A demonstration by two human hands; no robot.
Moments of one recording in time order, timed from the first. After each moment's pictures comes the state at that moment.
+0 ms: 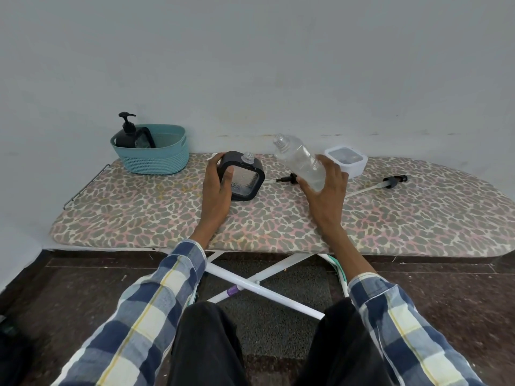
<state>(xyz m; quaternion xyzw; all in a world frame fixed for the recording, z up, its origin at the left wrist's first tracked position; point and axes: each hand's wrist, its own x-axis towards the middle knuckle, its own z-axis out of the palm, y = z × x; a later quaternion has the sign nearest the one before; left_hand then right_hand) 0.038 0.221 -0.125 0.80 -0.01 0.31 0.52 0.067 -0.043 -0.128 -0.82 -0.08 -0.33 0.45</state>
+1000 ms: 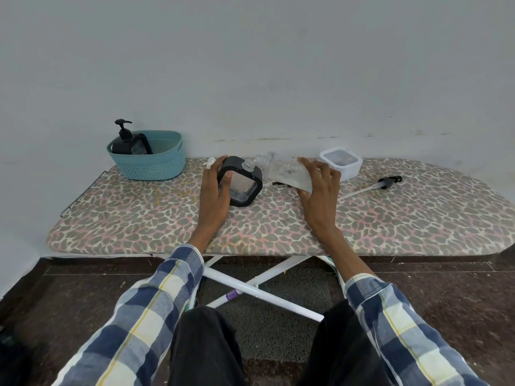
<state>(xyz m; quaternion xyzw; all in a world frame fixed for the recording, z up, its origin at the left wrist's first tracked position) 0.027 0.215 -0.116 0.83 -0.03 0.31 0.46 0.074 -0.041 -0.132 -0.88 -0.10 -0.36 0.30</state>
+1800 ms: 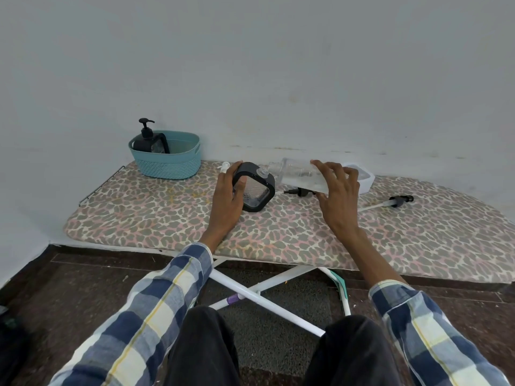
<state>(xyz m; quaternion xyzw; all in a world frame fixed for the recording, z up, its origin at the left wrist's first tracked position) 0.026 0.216 -0.116 0.84 -0.02 0.31 0.44 0.076 -0.059 -0.096 -0.90 -0.16 -0.33 0.23</state>
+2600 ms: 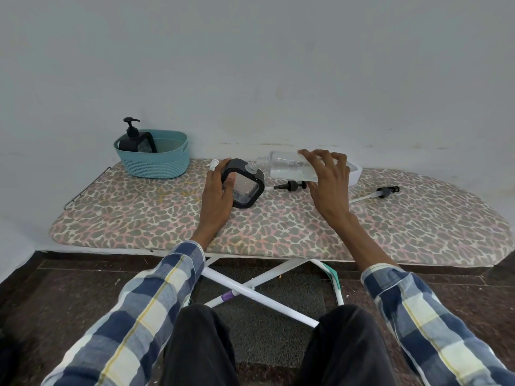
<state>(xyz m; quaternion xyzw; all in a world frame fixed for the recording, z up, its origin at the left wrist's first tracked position) 0.027 0.214 -0.116 0.84 -0.01 0.31 0.44 0.078 -0.061 -0.079 -0.90 -0.16 -0.35 0.18</state>
